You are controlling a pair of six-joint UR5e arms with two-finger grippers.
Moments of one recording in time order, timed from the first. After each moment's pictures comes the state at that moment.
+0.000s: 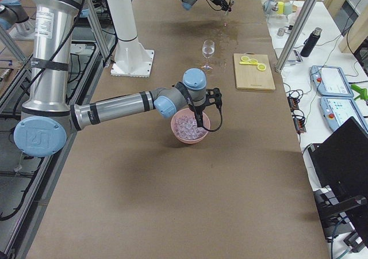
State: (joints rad) left arm -0.89 -1.73 -1.21 -2.84 -1.29 -0.96; right arm 1.19 -1.71 1.95 -1.18 2.38 0.53
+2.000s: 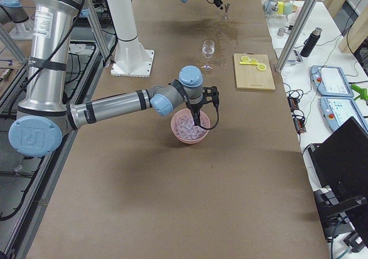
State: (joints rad) left arm -1.02 -1.59 -1.40 -2.78 -1.71 -0.98; right arm 1.18 -1.75 1.99 -1.18 2.36 0.57
